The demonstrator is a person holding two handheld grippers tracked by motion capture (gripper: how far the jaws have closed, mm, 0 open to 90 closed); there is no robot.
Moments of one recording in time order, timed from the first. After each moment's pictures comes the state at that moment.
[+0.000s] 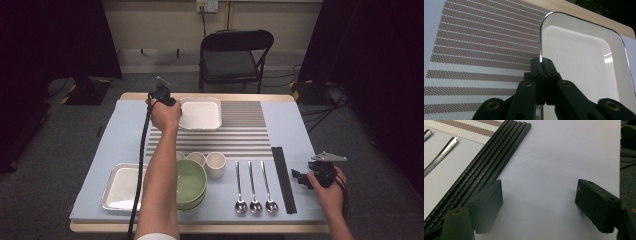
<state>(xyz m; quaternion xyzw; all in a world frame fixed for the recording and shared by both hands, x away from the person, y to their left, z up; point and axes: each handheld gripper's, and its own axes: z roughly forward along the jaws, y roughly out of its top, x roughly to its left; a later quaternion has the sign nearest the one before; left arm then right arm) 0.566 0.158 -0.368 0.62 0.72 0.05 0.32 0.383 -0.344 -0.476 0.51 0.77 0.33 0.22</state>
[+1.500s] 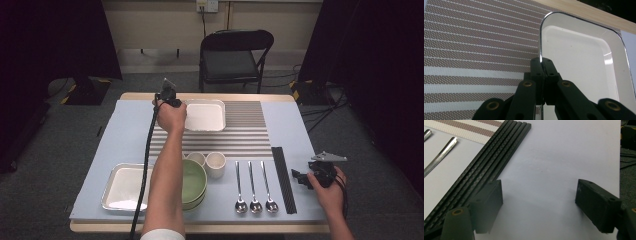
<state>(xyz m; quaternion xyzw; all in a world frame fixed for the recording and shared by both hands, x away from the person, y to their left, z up) 0.573 0.143 -0.380 0.62 0.71 0.05 0.31 0.383 -0.344 -0.476 0.51 0.77 0.33 0.22</state>
